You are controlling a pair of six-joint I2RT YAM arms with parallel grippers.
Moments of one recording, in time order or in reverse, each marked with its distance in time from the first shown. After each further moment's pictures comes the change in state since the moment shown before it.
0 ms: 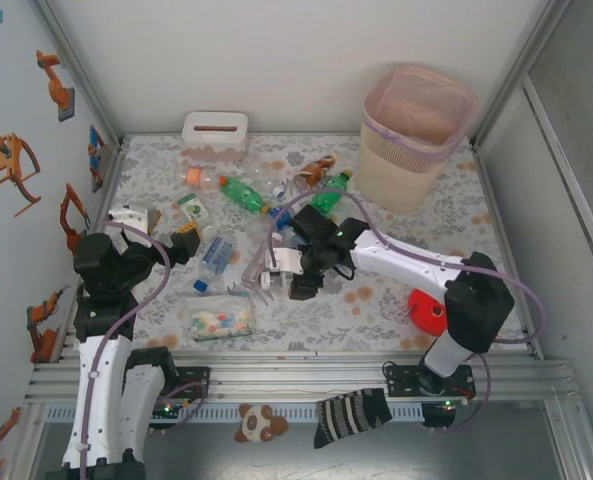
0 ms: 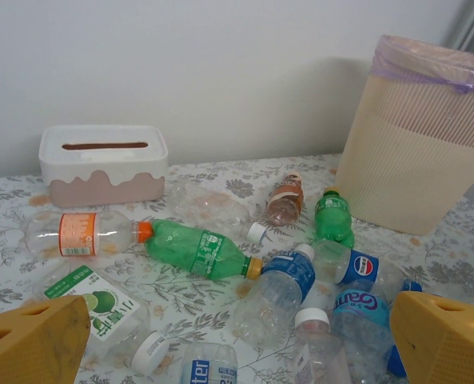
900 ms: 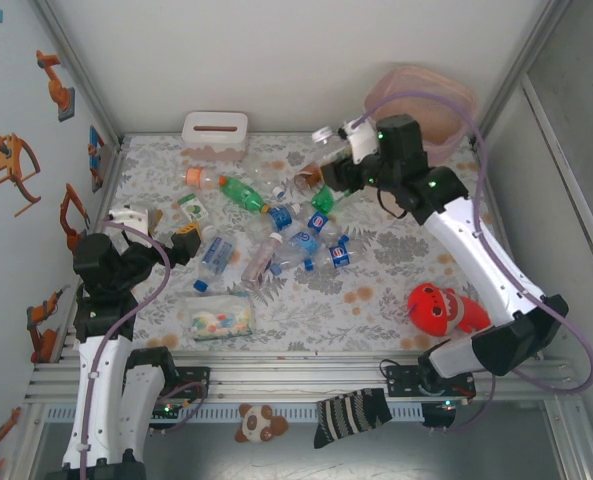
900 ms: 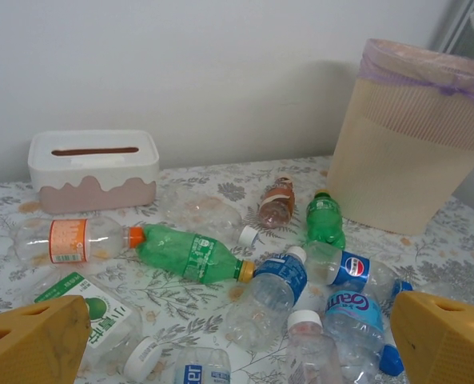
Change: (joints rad) left arm 0.000 -0.001 0.000 0.012 0.026 0.000; right arm -0.388 -0.176 0.376 0.076 0.151 0.670
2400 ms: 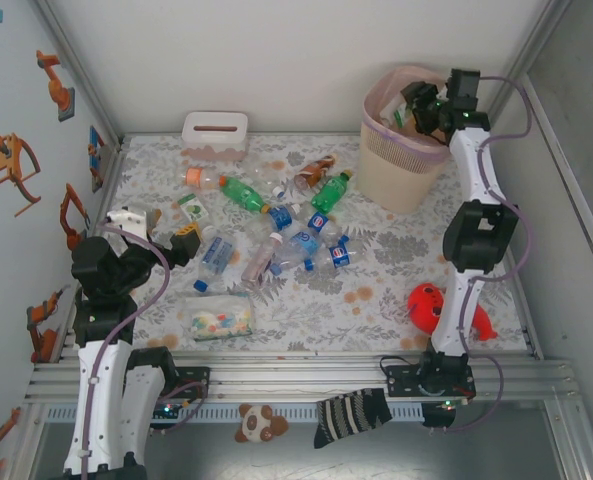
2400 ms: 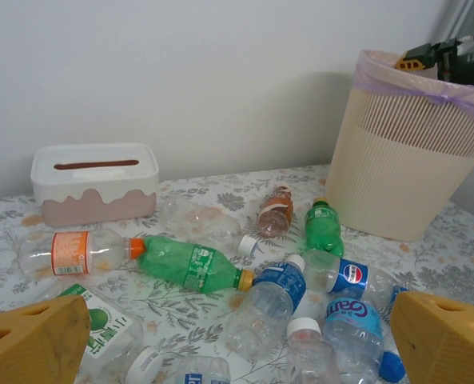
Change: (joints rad) left arm 0.000 -0.030 0.000 0.003 0.000 0.000; right arm -0.540 0.787 0.624 0.125 -0.293 1.009
